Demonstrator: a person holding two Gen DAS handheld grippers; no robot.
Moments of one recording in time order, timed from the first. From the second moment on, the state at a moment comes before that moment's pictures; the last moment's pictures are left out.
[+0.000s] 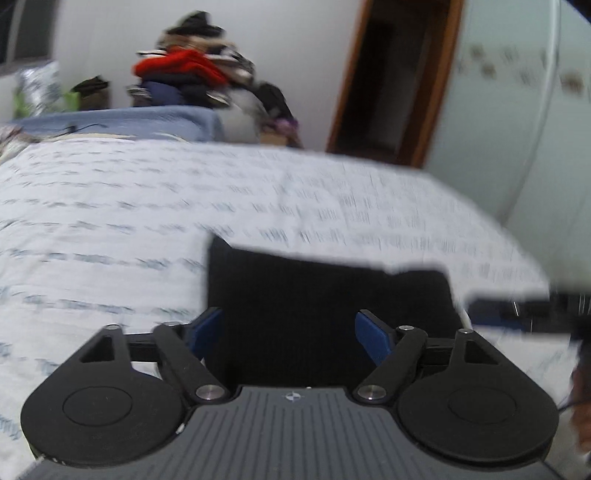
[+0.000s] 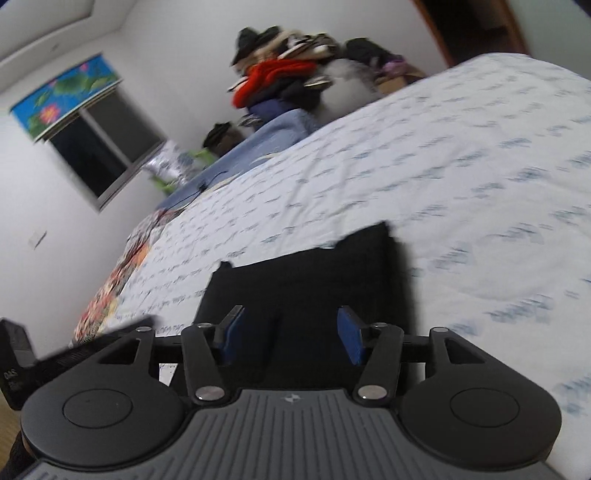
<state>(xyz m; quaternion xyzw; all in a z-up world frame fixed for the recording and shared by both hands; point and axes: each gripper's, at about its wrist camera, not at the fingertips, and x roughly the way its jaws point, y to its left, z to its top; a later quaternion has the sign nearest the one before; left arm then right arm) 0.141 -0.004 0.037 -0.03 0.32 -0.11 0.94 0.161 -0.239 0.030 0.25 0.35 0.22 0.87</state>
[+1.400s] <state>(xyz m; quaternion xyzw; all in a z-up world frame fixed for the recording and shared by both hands) 0.066 0.026 -0.020 -0.06 0.32 -0.05 0.94 0.052 -0.194 -0.023 0.08 0.32 0.10 0.94</state>
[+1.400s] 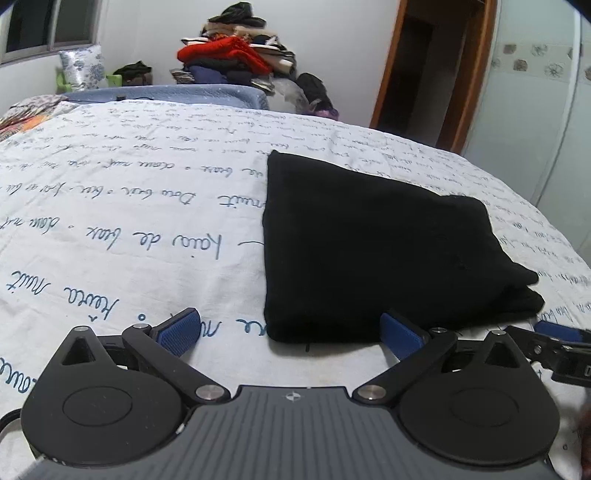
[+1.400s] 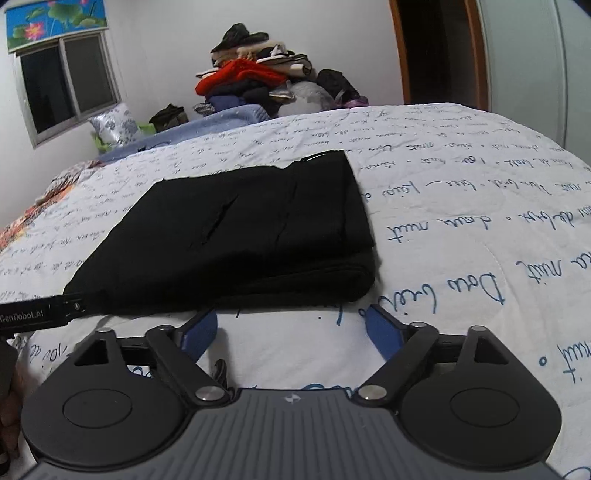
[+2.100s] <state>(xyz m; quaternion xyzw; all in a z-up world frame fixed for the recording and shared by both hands) 0.035 0.001 -0.025 0.01 0.35 -0.05 0.94 0.027 -0.148 -0.021 0.00 0.35 0.05 0.93</state>
